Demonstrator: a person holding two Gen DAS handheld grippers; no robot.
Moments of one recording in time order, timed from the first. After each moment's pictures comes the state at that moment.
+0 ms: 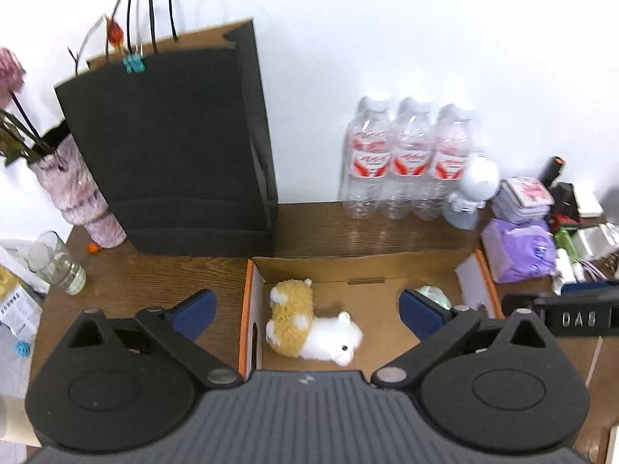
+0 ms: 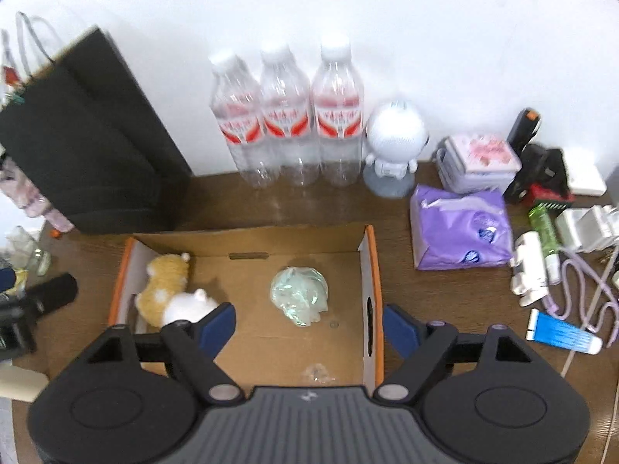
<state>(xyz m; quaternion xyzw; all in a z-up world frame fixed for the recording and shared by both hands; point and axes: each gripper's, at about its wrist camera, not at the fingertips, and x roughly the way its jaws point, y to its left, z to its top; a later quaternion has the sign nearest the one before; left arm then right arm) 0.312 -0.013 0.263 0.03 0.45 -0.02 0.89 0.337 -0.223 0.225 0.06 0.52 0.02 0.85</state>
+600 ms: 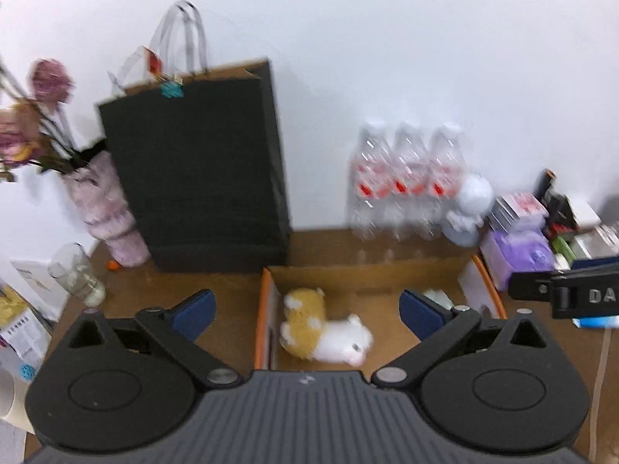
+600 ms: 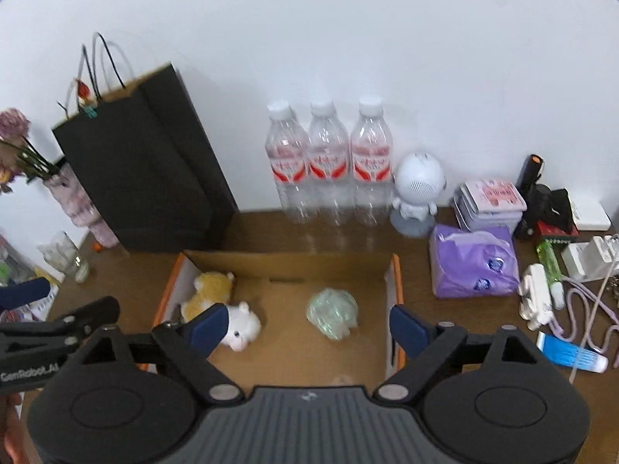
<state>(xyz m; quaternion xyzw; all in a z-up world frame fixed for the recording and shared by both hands) 0.247 0.000 0.241 0.04 0.34 0.00 0.94 0.276 -0.209 0.238 0.06 0.43 0.07 0.90</state>
